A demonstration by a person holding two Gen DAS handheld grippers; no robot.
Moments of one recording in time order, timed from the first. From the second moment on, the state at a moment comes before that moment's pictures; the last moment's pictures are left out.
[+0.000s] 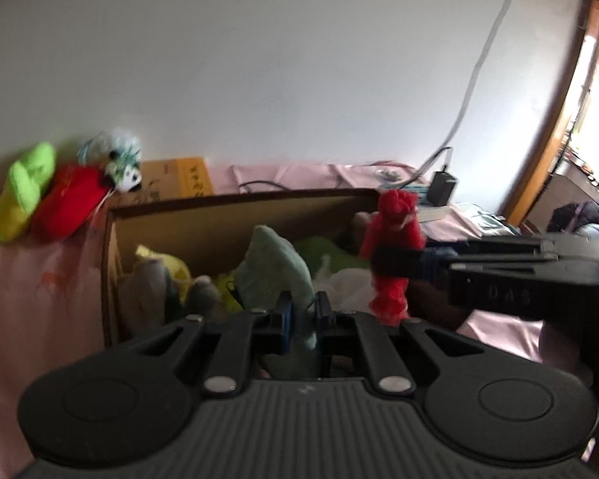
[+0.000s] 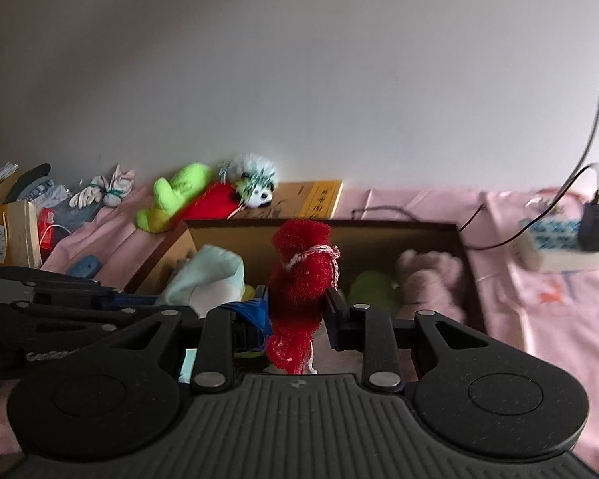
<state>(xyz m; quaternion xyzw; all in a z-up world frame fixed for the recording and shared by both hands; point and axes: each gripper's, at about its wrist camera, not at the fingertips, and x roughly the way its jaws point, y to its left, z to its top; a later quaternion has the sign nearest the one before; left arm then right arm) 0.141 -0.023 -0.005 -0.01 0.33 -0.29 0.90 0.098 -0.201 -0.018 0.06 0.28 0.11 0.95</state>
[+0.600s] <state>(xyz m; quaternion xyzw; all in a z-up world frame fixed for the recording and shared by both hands) 0.166 -0.026 -0.040 -0.03 0.39 -0.26 0.88 0.126 -0.208 -0.056 0.15 0.31 0.13 0.93</state>
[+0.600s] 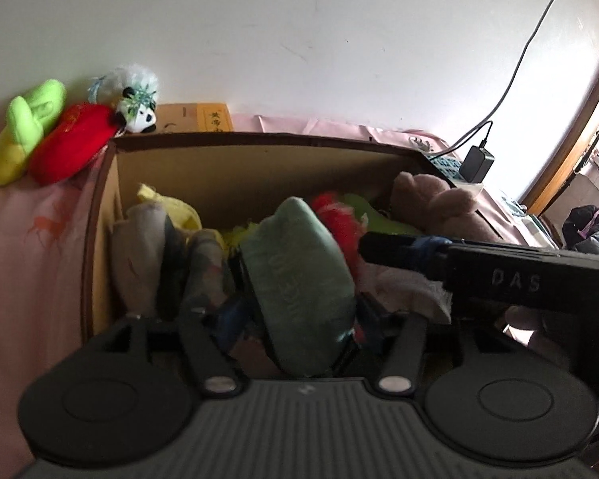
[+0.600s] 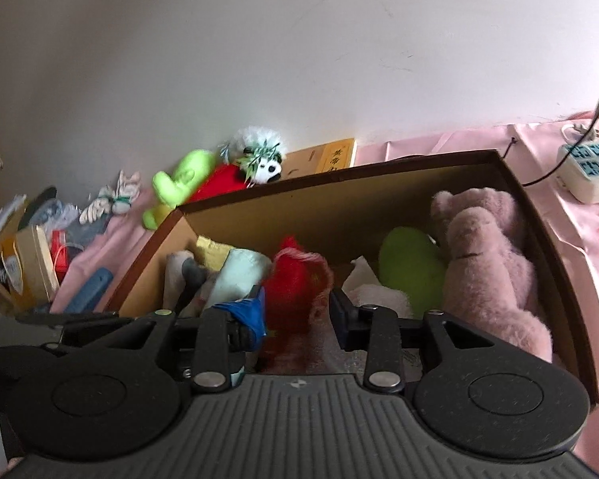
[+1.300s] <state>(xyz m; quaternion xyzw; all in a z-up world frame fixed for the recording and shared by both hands) 0.114 0.000 0.006 -0.02 0.37 -0.16 0.91 0.070 -0.209 -0.018 0.14 0.29 0.07 0.94</state>
